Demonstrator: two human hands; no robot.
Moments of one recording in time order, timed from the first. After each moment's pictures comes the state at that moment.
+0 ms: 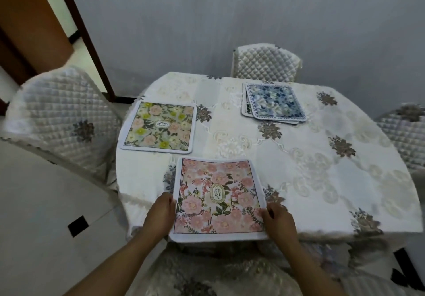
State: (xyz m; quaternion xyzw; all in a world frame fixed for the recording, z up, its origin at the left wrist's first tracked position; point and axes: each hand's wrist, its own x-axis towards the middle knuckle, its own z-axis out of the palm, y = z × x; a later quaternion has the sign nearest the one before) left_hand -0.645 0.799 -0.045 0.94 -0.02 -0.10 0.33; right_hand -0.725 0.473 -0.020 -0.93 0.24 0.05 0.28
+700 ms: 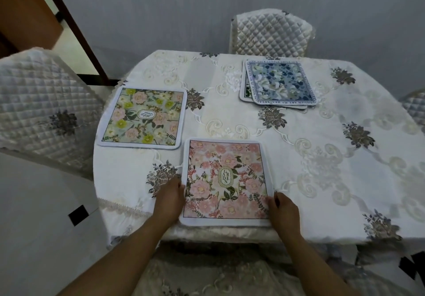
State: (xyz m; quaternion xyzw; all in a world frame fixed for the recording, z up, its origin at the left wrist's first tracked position) left_hand -0.578 0.720 -0.090 0.95 -0.01 -0.09 0.30; right_hand -0.673 0.412 -0.087 -0.89 0.30 0.02 0.34
